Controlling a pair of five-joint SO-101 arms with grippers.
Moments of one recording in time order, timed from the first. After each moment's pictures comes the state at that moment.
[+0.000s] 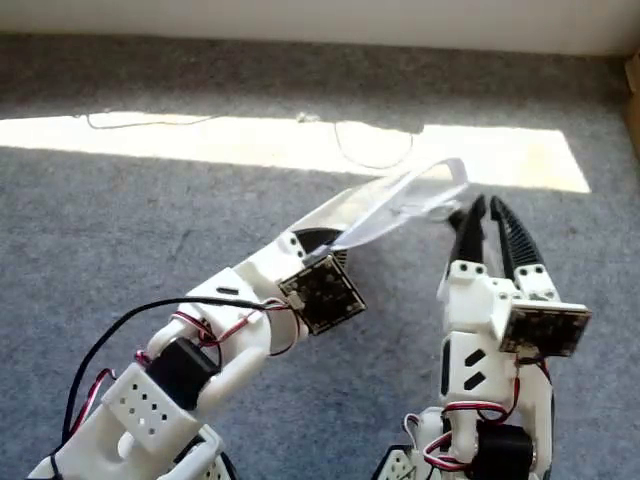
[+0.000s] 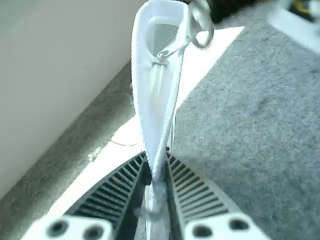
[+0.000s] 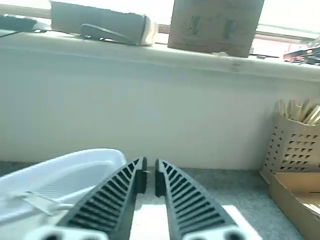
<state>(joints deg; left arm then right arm) 31.7 -63.3 58.0 38.3 -20.6 6.3 -103.6 69.1 34.2 7.4</state>
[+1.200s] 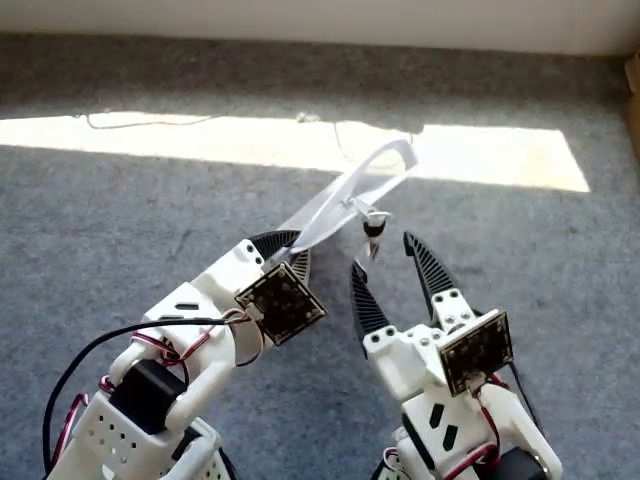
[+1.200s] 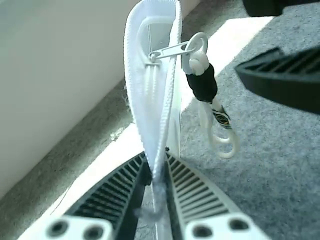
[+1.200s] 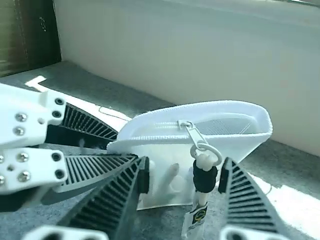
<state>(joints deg) 26.7 -75.7 61.1 47.0 -21.6 -29.9 -100.6 59.6 56.7 7.4</state>
